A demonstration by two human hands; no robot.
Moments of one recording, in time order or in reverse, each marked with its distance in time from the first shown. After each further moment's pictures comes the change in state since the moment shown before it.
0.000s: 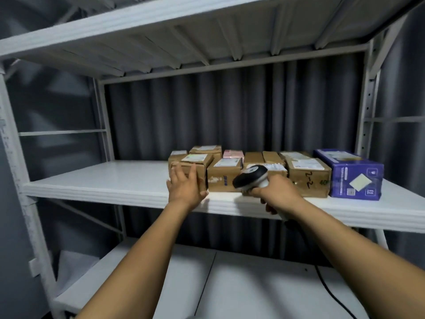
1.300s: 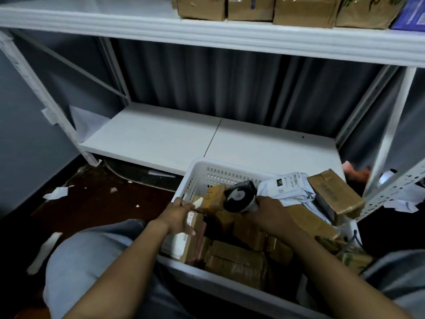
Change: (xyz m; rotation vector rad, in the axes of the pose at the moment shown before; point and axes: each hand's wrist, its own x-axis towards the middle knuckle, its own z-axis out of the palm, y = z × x) left_hand -0.378 -0.162 0.195 -0.055 -1.023 0.045; right_hand -0.255 0.168 0.185 -0.209 -0.600 0.190
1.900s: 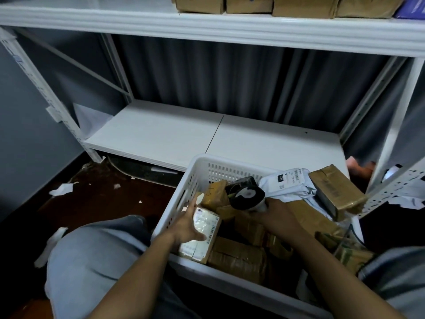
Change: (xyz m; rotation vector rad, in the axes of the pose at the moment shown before) left_hand -0.016 0.024 0.038 -0.650 -0.009 -0.028; right_hand -0.012 0.024 0.004 0.237 0.025 0.091
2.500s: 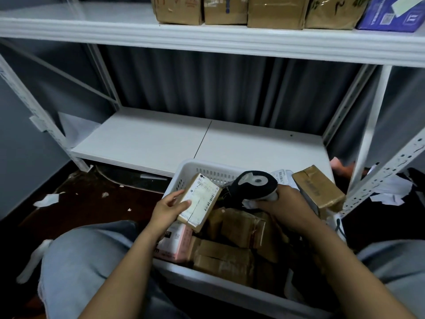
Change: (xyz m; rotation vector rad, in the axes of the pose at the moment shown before) left_hand -0.012 0.048 -0.018 -0.643 0.377 0.097; right_hand -0.024 -0.006 -0.064 -0.047 0.113 -0.059
